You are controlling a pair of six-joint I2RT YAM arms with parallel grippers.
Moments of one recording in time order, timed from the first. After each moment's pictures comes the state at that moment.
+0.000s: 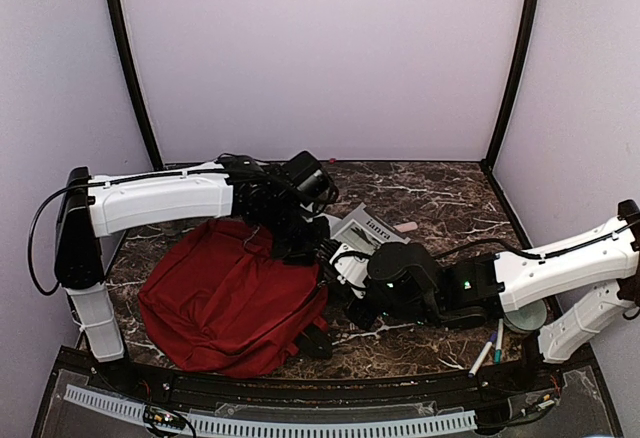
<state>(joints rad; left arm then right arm) -0.98 1.84 1.60 -0.85 0.07 -0.93 1.37 1.40 0.87 -0.06 0.42 0.05</state>
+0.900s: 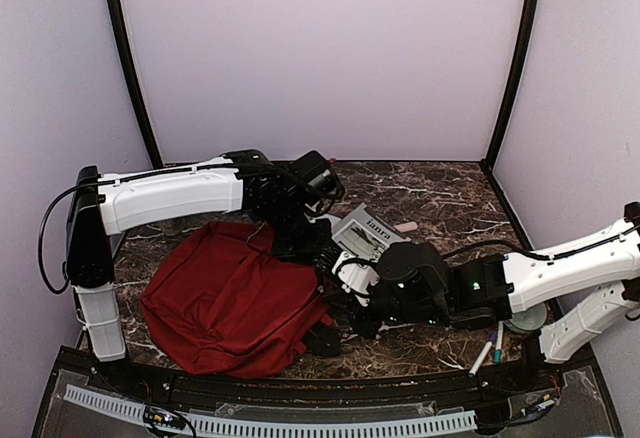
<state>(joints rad) -0.99 1.91 1.70 -0.99 0.05 -0.87 1.38 1.35 0.84 -0.04 0.25 0.03</state>
